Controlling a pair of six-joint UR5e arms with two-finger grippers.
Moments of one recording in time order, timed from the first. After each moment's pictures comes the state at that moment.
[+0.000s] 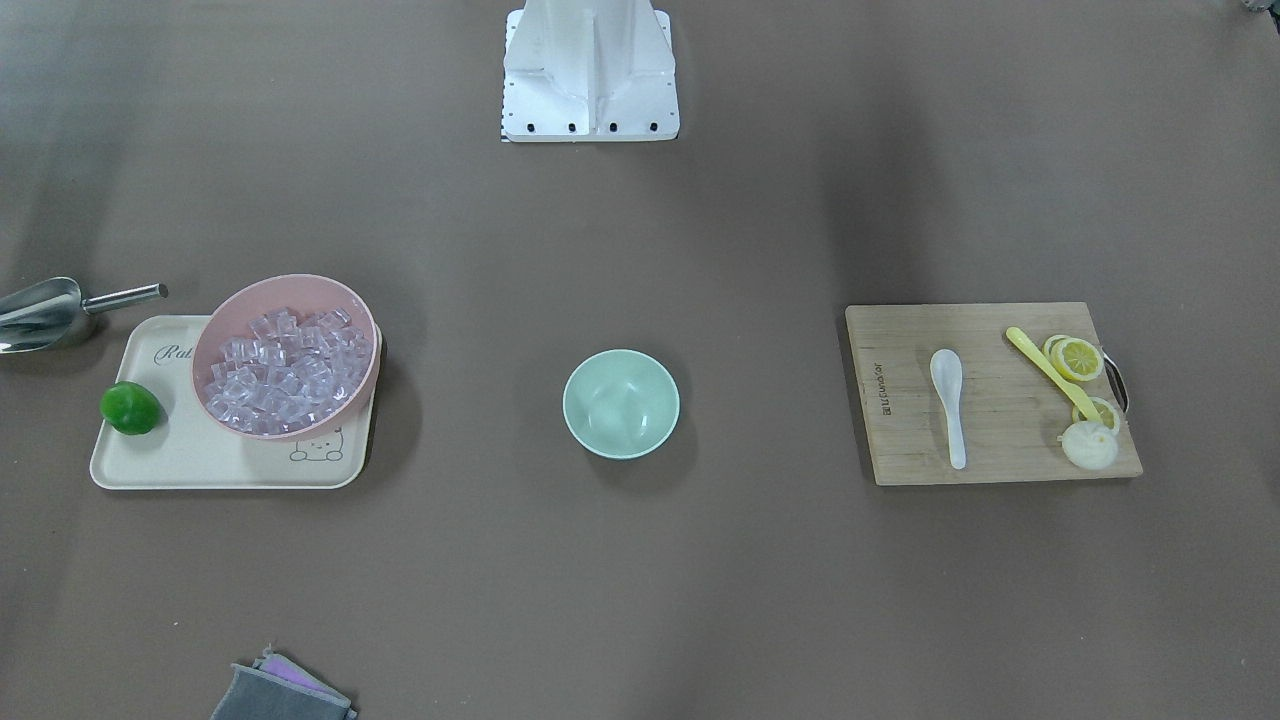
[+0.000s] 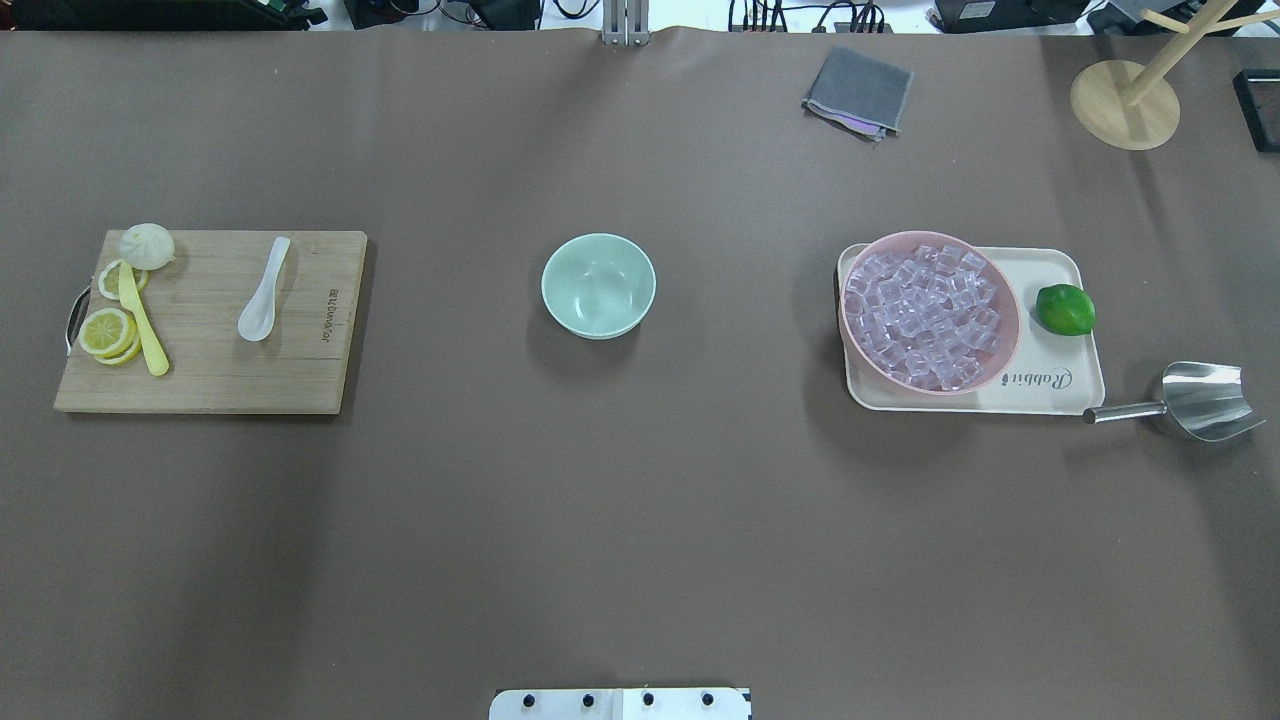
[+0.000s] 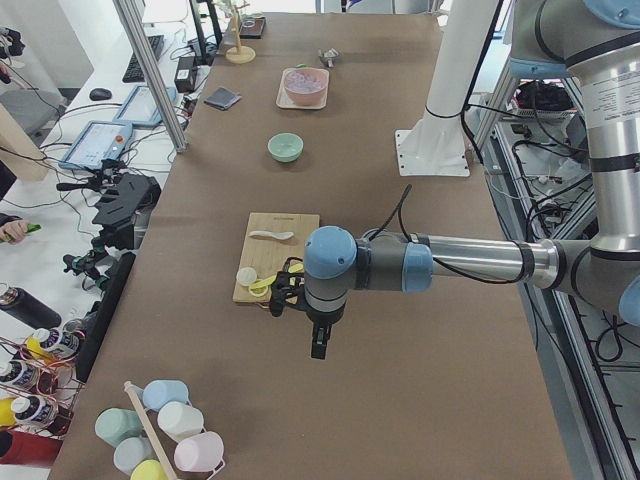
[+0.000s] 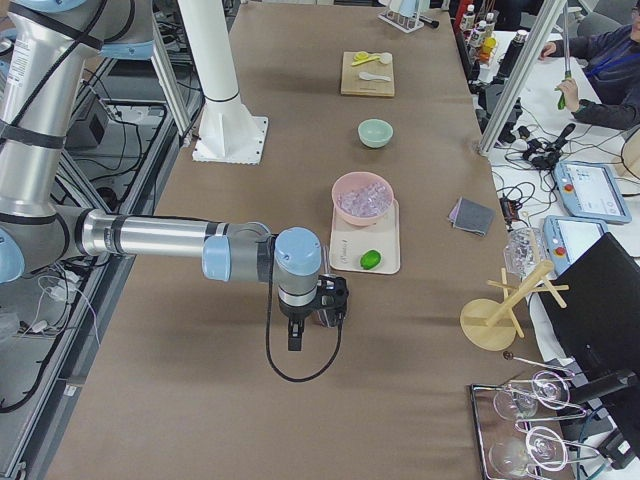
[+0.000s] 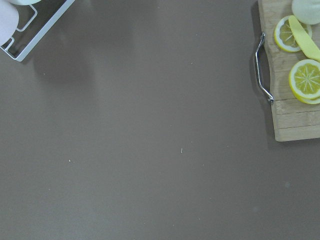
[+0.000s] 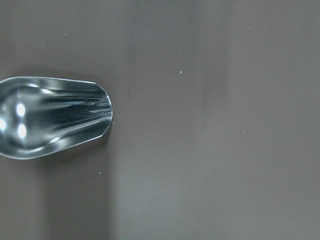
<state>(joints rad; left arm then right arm) -1.62 -1.31 -1.89 -1.54 -2.34 0.14 1.53 -1.91 1.88 -1.56 2.29 -0.01</state>
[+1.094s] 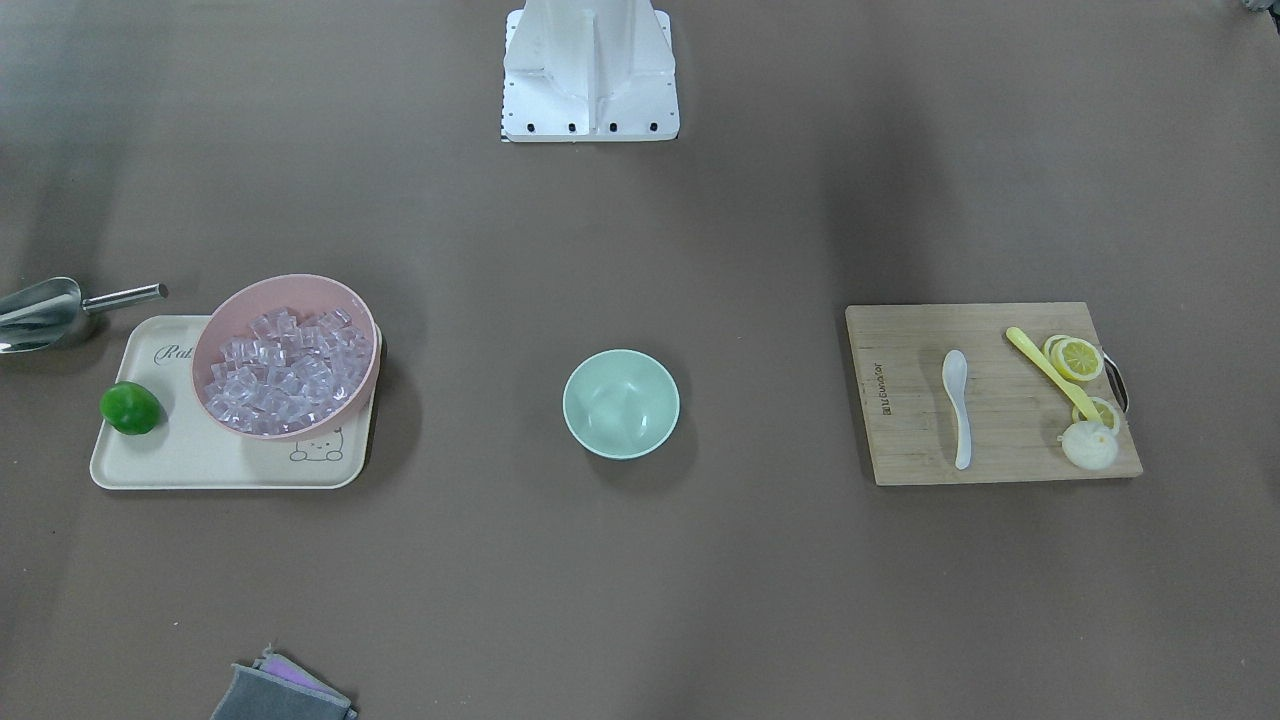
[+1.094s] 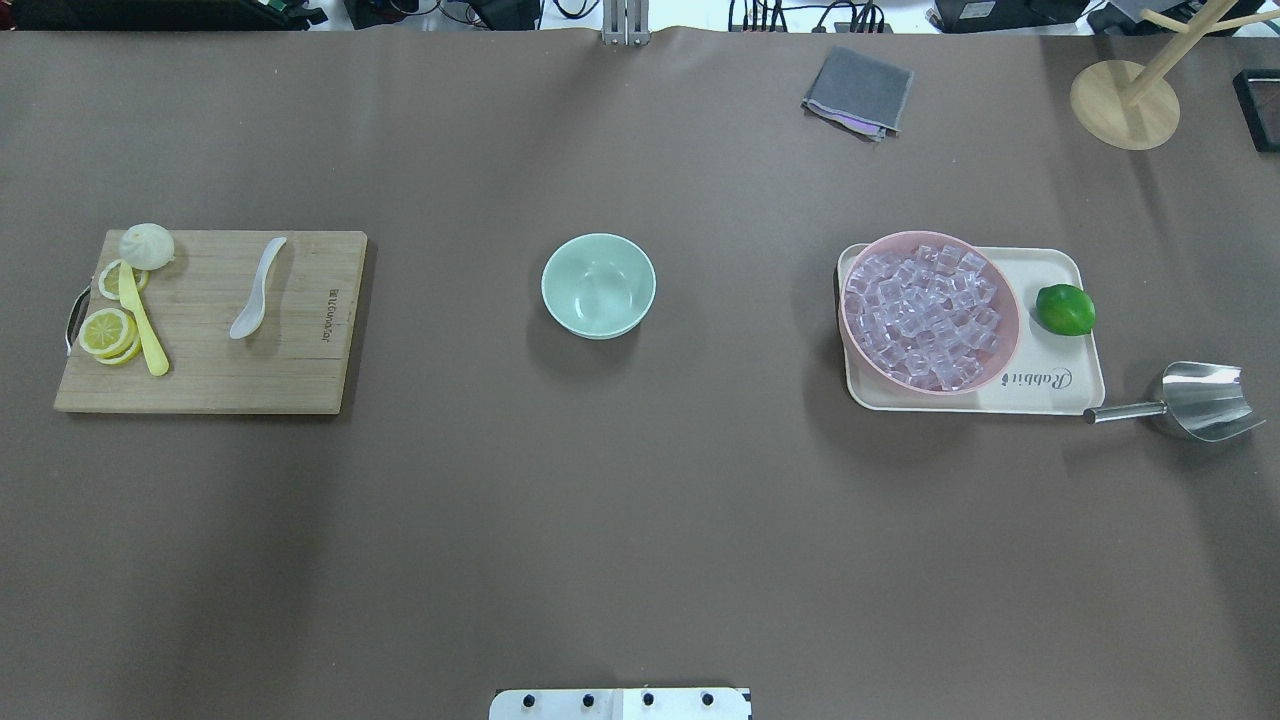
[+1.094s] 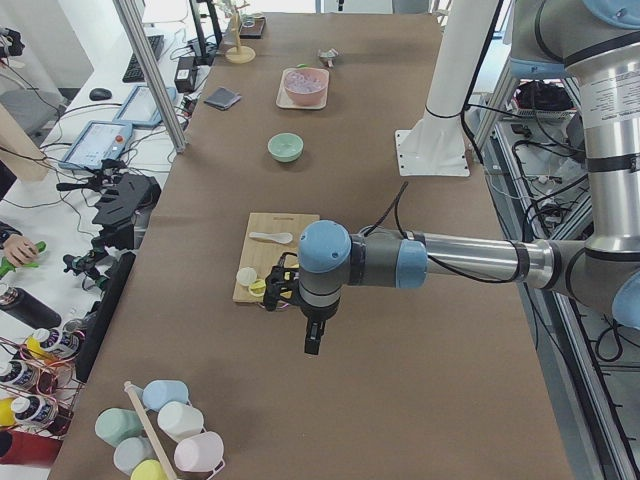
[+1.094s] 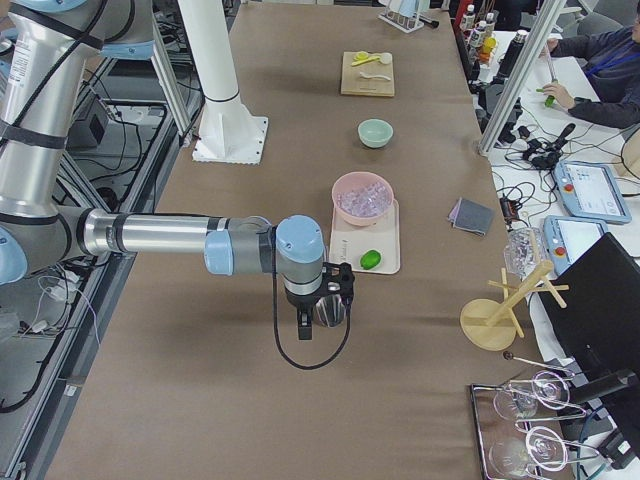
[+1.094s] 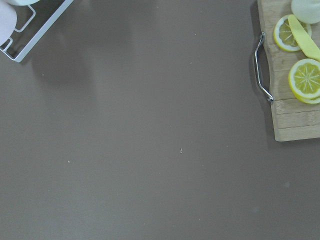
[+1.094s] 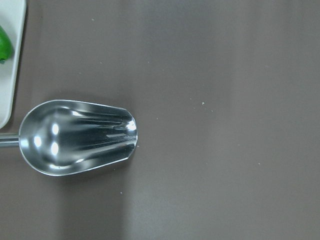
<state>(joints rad) -1.62 -1.35 -1.89 -1.54 -2.34 0.13 1.53 -1.90 1.91 -1.46 2.32 -0.01</state>
